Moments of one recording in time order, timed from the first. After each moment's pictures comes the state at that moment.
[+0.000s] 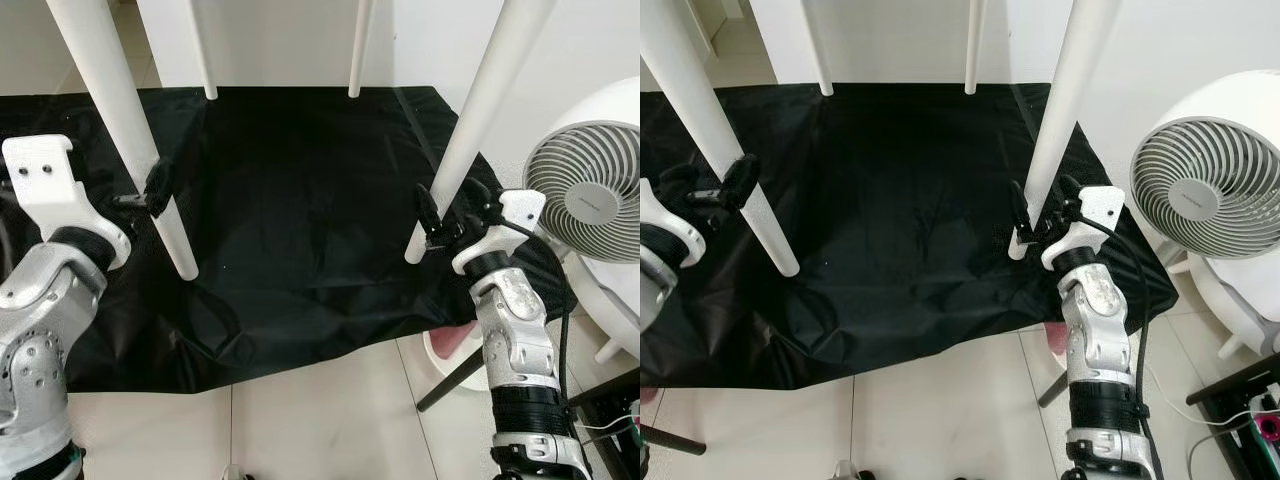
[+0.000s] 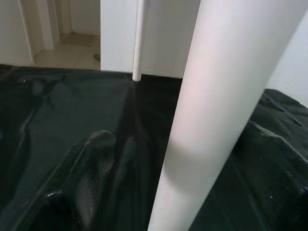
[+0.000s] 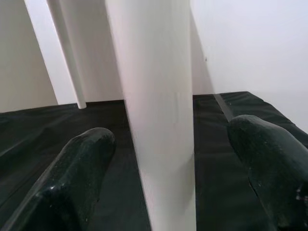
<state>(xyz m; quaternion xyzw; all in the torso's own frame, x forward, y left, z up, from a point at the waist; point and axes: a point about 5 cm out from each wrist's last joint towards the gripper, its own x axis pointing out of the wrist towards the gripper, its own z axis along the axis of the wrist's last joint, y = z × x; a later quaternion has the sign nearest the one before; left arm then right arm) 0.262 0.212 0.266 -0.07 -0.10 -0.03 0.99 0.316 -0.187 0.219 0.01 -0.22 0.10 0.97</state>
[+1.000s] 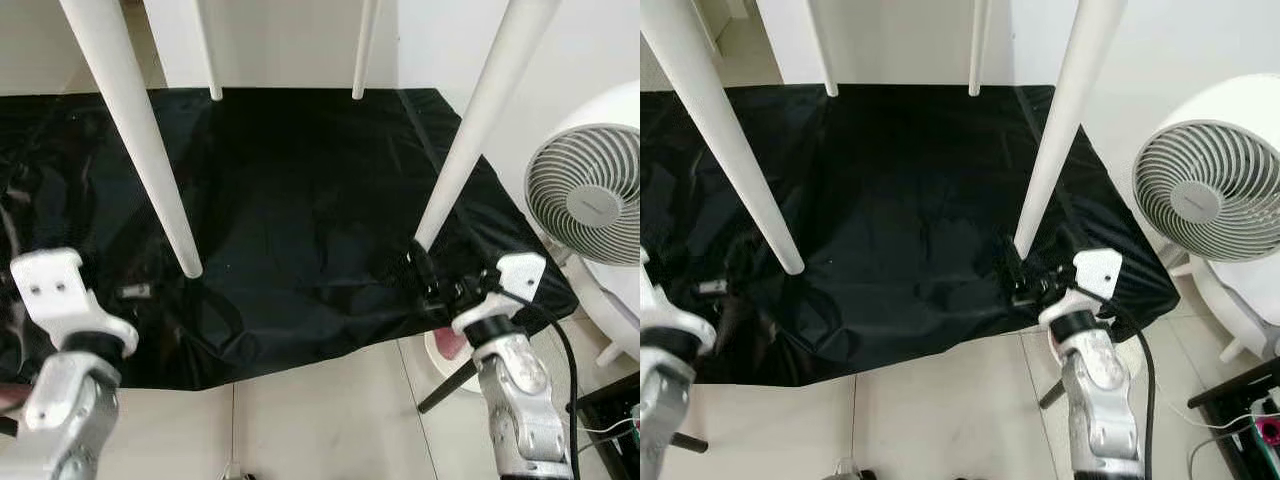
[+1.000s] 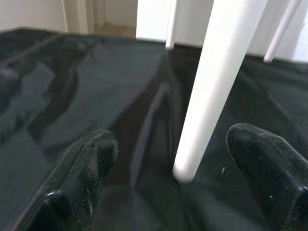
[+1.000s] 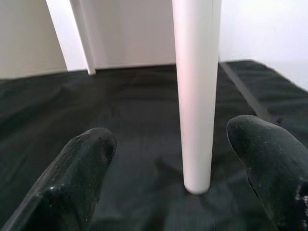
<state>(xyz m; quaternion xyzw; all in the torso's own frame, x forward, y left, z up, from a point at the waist) 0.215 0.206 0.187 -0.06 -0.08 0.03 0.99 0.261 -0.181 0.169 -0.01 -0.16 0.10 0.98</state>
